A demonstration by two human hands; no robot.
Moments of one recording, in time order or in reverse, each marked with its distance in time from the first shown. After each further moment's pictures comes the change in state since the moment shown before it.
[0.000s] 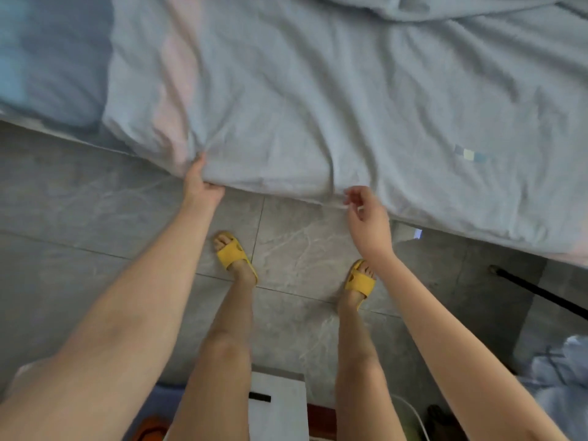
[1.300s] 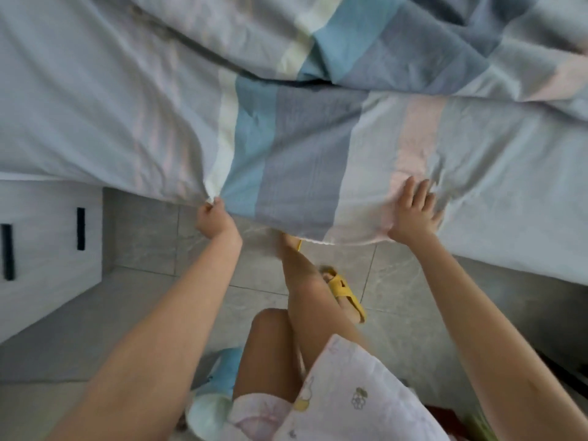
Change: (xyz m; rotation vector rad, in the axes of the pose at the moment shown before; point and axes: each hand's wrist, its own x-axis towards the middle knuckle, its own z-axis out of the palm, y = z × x) left_hand 0.164 0.389 -0.136 0.646 0.654 0.228; right_hand 0.126 -0.303 0.279 -0.939 -0.301 0.452
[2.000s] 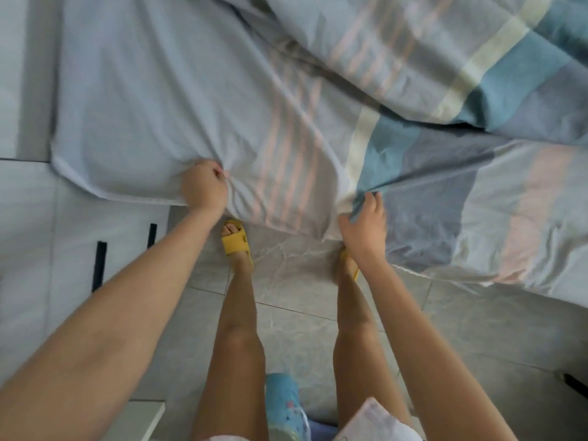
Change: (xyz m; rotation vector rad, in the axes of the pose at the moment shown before) left_hand 0.222 0.139 -0.091 0.816 -0.184 0.776; right_hand -0.087 -0.309 0.016 0.682 0.227 -0.137
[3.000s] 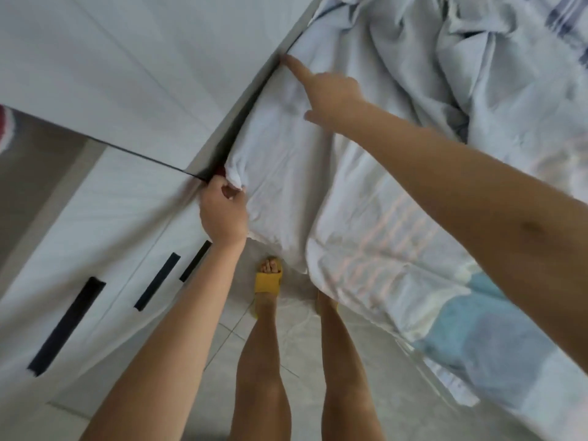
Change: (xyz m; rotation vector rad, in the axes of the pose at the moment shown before) left_hand 0.072 -0.133 -0.096 -0.504 0.351 -0.347; right_hand 0.056 -0.435 0.113 -0.832 -0.134 -1.059
